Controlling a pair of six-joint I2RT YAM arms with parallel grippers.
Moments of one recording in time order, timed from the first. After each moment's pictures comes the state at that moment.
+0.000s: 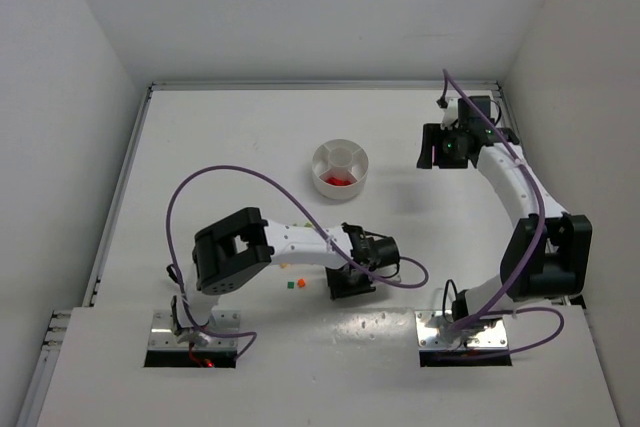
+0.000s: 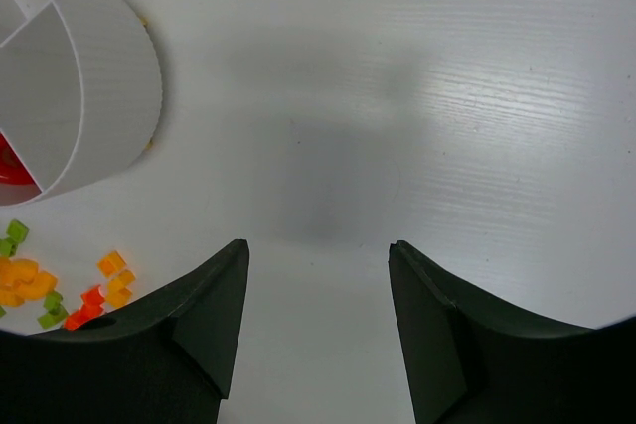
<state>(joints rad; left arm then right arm) -1.27 2.00 1.35 -0.85 0.01 0.07 0.02 1.50 1.16 -0.60 -0.19 0.04</state>
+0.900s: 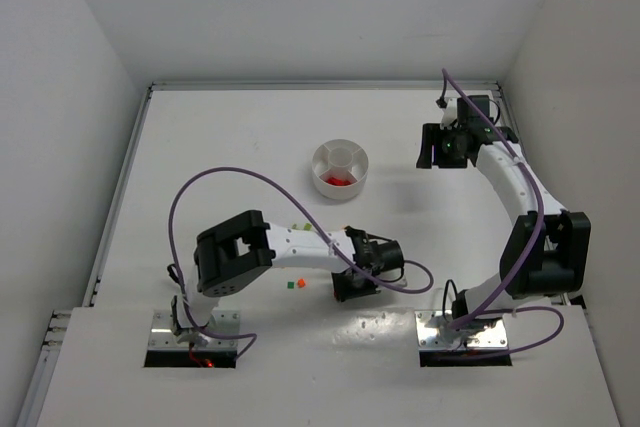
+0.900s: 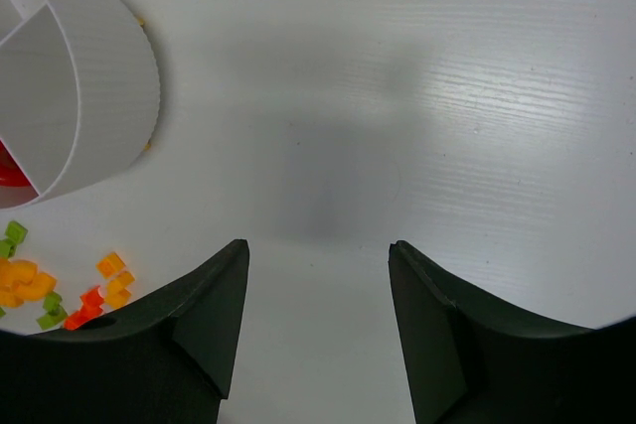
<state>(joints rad) -1.30 2.02 1.38 -0.82 0.03 0.06 0.02 1.52 1.16 -0.60 -0.19 0.04</state>
